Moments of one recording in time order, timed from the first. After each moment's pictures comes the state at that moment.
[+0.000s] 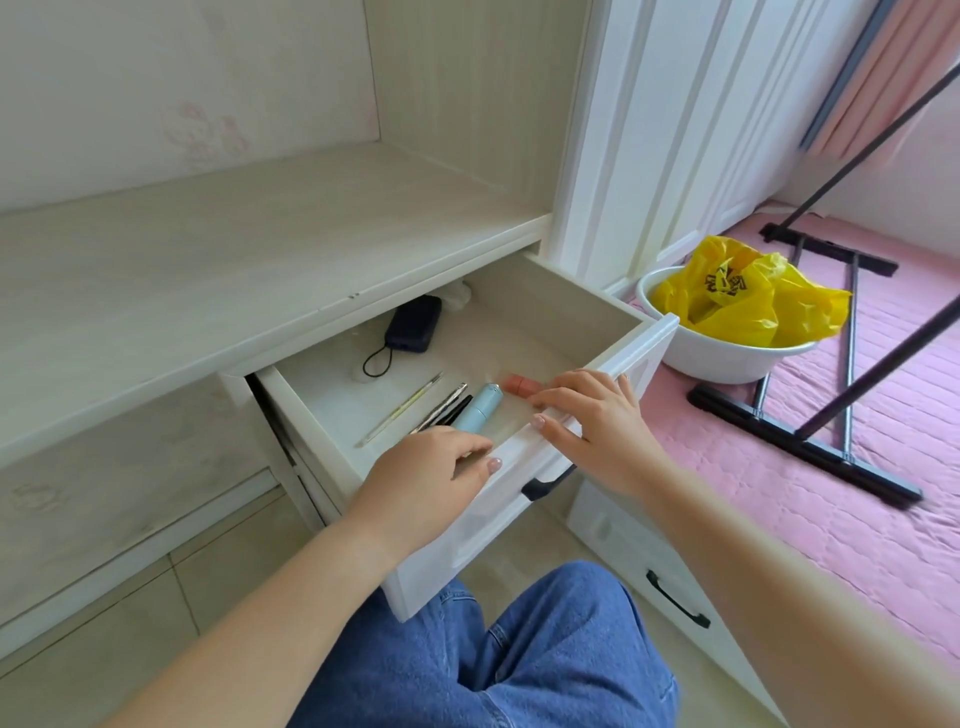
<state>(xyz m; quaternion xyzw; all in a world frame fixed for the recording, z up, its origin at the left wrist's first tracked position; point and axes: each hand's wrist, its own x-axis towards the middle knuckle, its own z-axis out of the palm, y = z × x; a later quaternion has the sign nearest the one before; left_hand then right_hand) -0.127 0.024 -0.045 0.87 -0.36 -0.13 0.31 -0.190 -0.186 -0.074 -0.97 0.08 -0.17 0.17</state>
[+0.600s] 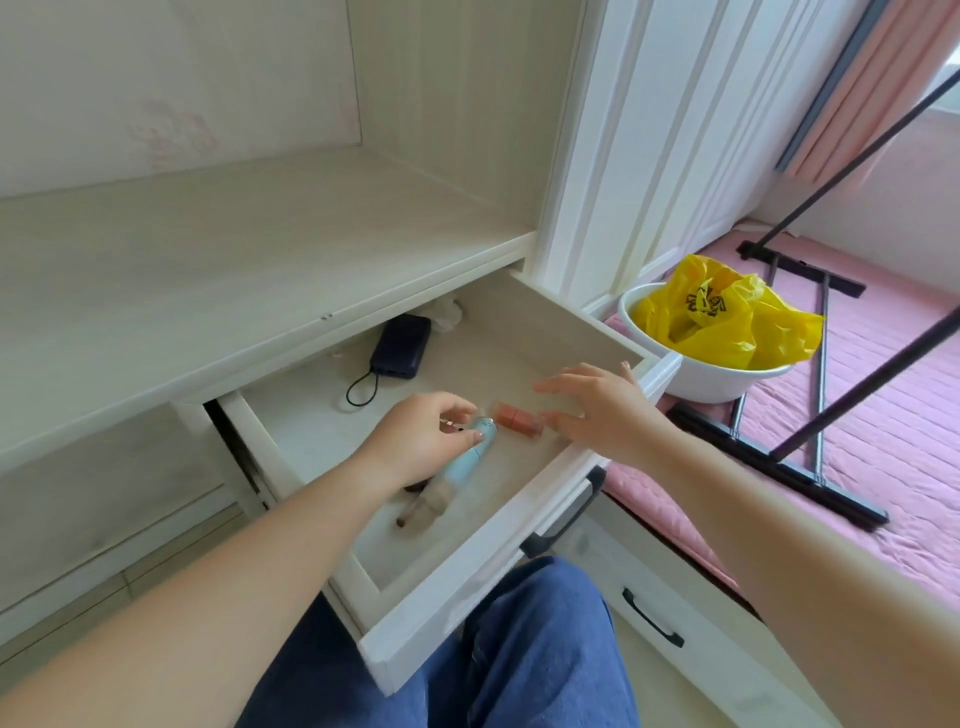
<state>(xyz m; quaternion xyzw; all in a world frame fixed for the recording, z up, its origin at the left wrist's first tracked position) -0.066 -0.025 -0.045 0.85 -0.31 -0.20 0.37 -0.163 -0.226 -0.031 -0.98 0.13 -0.02 0.14</state>
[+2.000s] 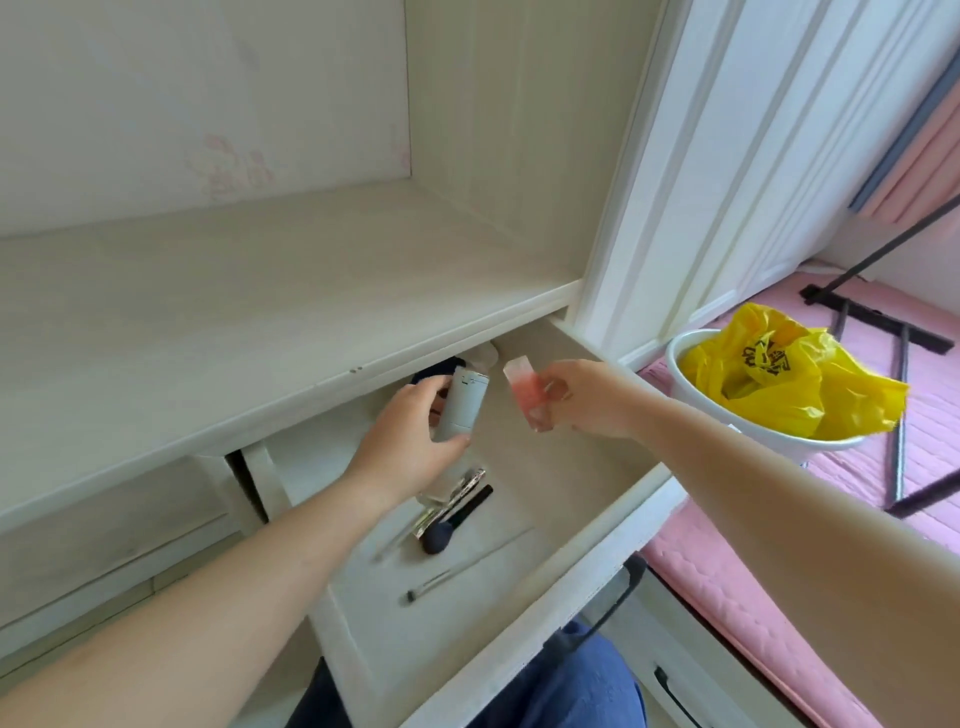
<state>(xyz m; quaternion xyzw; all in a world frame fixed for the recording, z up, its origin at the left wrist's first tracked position) -0.012 -0.031 -0.036 0.87 -0.27 -0.07 0.42 -0.058 -0.243 0.002 -0.95 0.11 0.09 0.26</state>
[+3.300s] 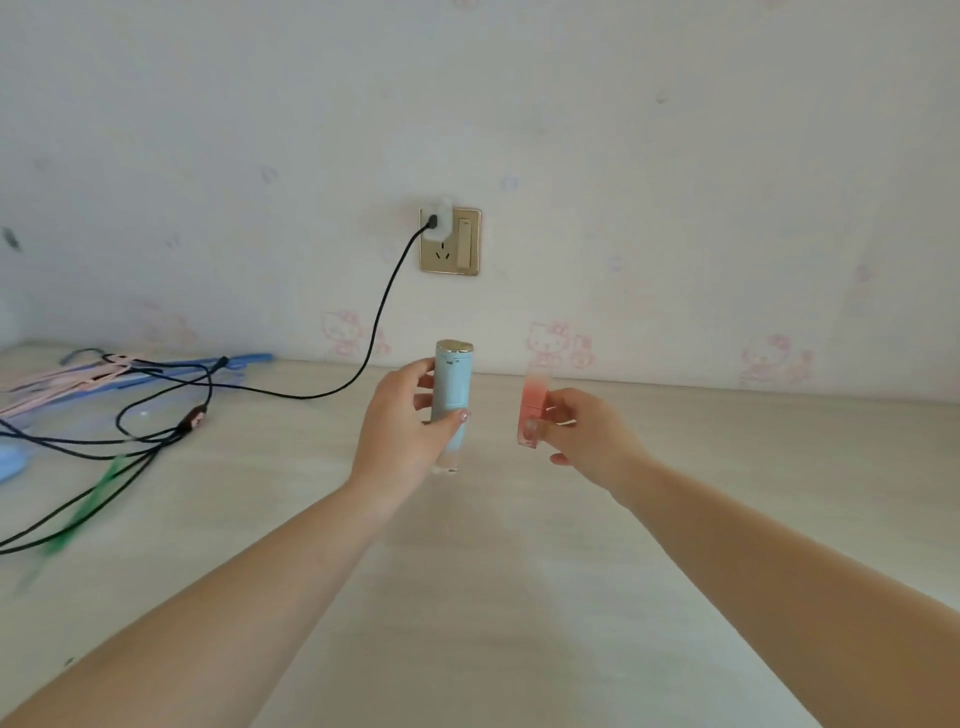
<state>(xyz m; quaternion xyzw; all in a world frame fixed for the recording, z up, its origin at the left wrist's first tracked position) 0.116 0.442 0.057 0.83 0.06 0.29 0.48 0.189 0.258 0.057 -0.84 -0.15 0.03 0.52</state>
